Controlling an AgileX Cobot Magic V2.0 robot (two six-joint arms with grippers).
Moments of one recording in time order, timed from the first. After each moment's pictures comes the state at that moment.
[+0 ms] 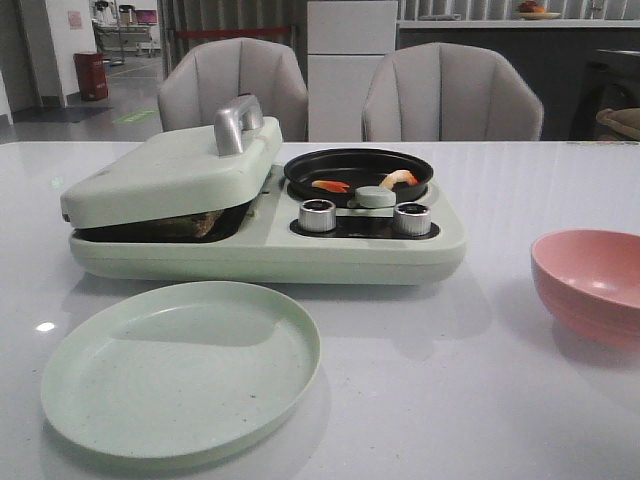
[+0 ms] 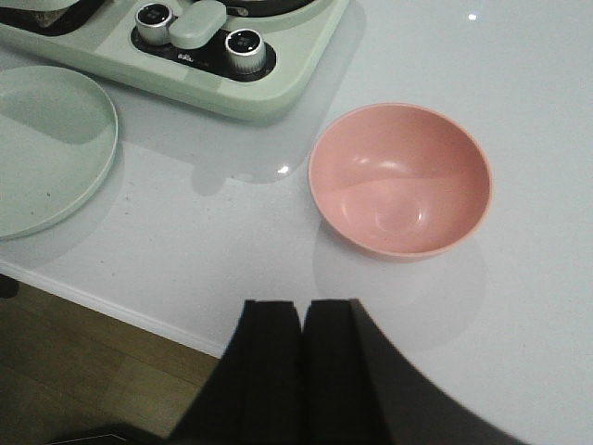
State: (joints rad) left arm -0.08 0.00 0.00 -0.10 0.09 0.12; right arm 0.41 0.51 -0.65 -0.09 0.87 0.18
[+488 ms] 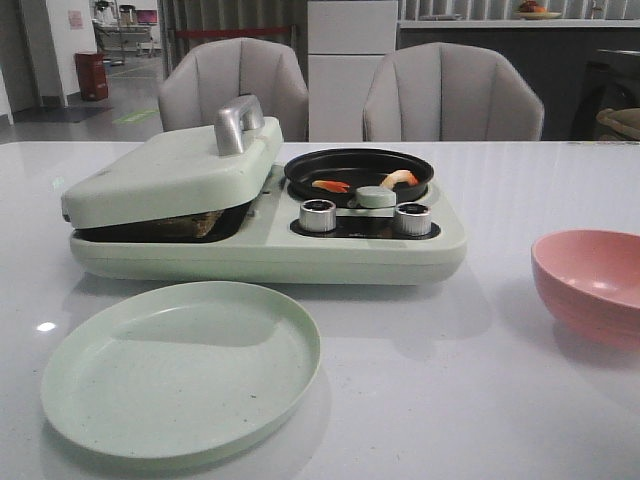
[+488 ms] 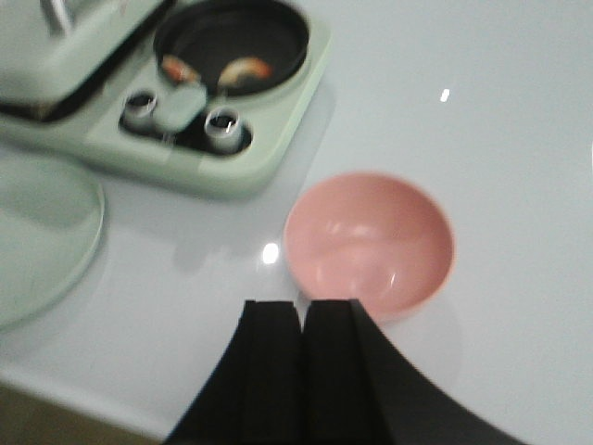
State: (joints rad) left arm -0.08 0.00 0.00 -0.10 0.09 0.12; right arm 0.29 0.33 -0.53 -0.09 0.65 0.18
